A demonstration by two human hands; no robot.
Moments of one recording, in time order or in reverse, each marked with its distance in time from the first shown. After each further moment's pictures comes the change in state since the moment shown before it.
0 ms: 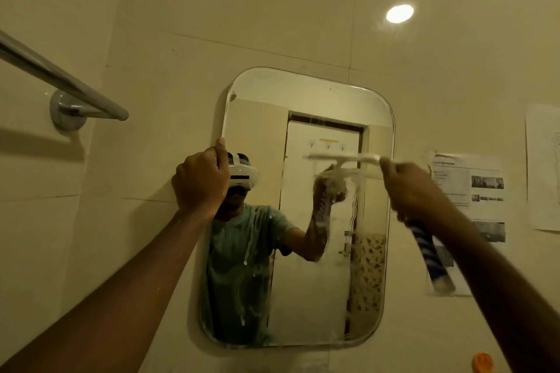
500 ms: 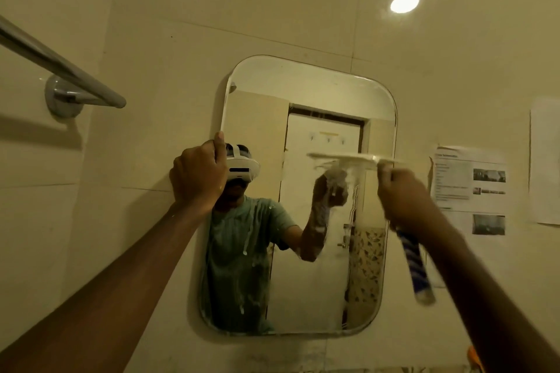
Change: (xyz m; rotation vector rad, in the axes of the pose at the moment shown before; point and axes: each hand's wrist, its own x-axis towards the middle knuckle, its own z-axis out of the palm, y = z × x) left_hand -0.007 -0.003 -0.004 -0.026 -0.023 0.022; right_hand -0.007 0.019 0.022 0.051 0.035 -0.055
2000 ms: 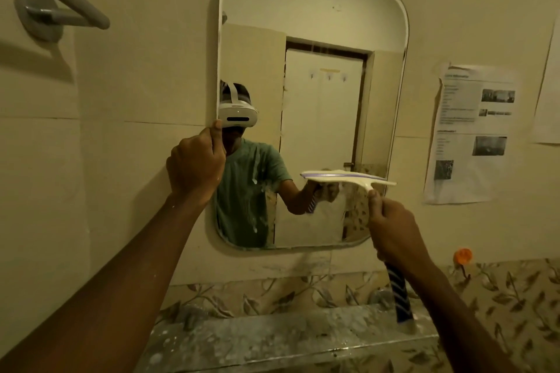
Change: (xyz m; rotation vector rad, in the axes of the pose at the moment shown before) left_hand -0.082 -0.032 -0.021 0.066 -0.182 0.018; right_hand -0.125 0.073 0.072 0.018 -0.071 0.181
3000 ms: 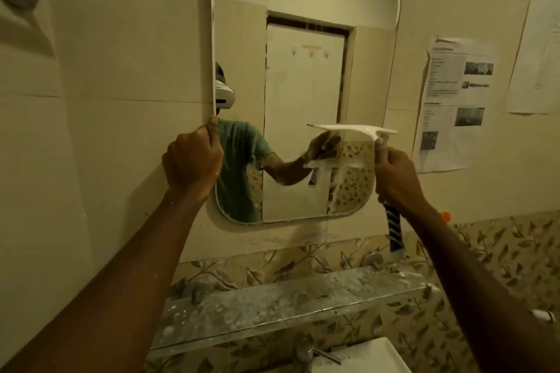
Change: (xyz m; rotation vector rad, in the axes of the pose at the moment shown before) left_hand -0.023 -0.013 -0.005 -0.025 -0.141 -0.049; right_hand 0.032 0.003 -0.008 0.143 0.107 -0.016
